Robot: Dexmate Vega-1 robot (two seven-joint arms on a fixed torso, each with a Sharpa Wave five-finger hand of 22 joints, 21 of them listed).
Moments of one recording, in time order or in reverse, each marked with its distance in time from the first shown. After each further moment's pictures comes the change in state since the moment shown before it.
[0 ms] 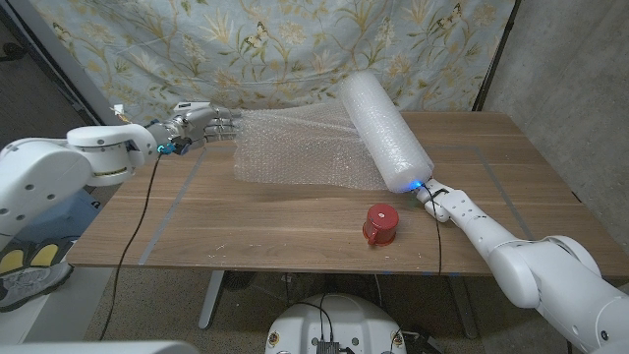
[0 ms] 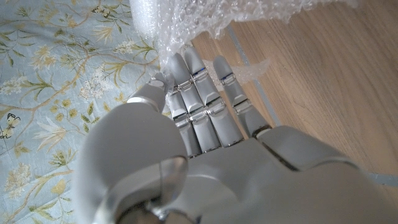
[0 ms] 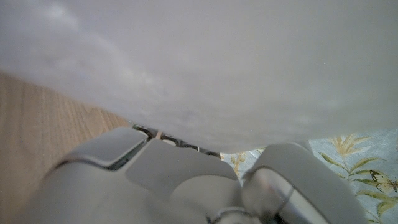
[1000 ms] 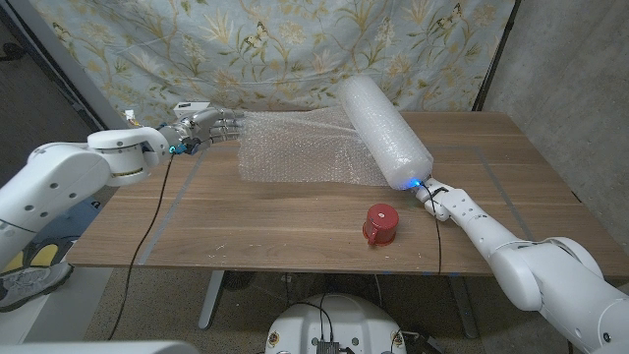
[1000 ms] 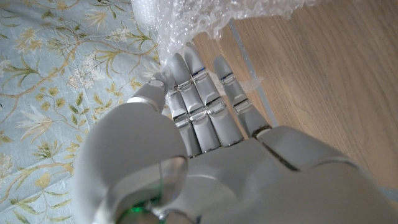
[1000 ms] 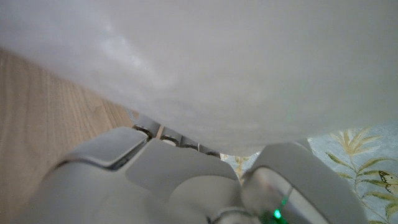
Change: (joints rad) left arm -0.083 -0.007 0.136 0.057 -0.018 -0.060 0.067; left_hand 0.000 0.000 0.000 0.000 0.000 -0.002 0.002 0.005 -0.007 -0.002 -0.002 0.004 -0.014 0.000 0.000 0.000 -0.009 0.007 0.000 -0.022 0.000; right arm -0.009 -0.008 -0.018 -0.032 0.016 -0.022 -0.039; right_hand 0.014 0.004 0.007 -0.001 -0.014 -0.005 0.005 0.000 0.000 0.004 -0.004 0.011 -0.004 0.012 -0.012 0.000 0.013 0.005 -0.005 0.012 0.000
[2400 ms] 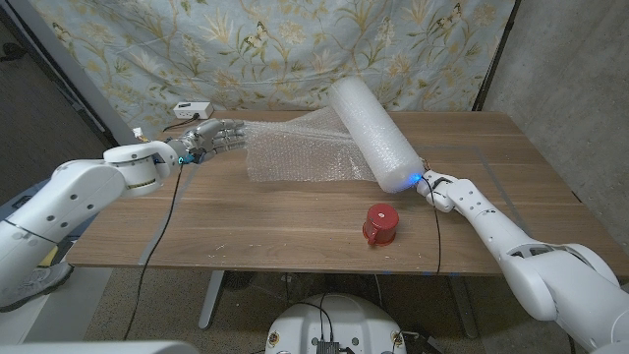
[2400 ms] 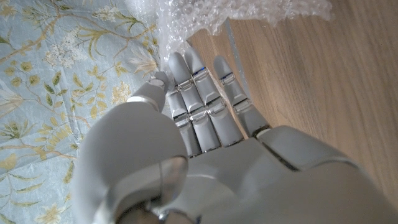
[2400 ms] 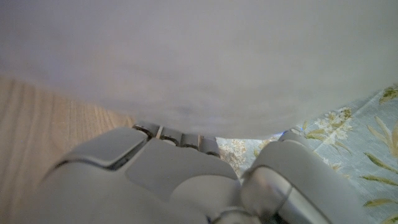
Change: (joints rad) left arm -0.003 -0.047 0.060 0.056 -0.030 -0.062 0.078; left_hand 0.003 0.000 0.000 0.000 0.001 0.002 -0.002 0.003 -0.011 0.001 0.001 0.003 -0.014 0.000 0.000 0.000 -0.009 0.007 0.000 -0.018 0.000; right arm -0.033 -0.064 -0.034 -0.181 0.053 -0.123 -0.227; right_hand 0.008 0.000 0.014 -0.003 -0.015 -0.013 0.013 -0.007 0.005 0.038 0.009 0.033 -0.005 0.062 -0.010 0.000 0.028 0.033 -0.025 0.038 -0.005
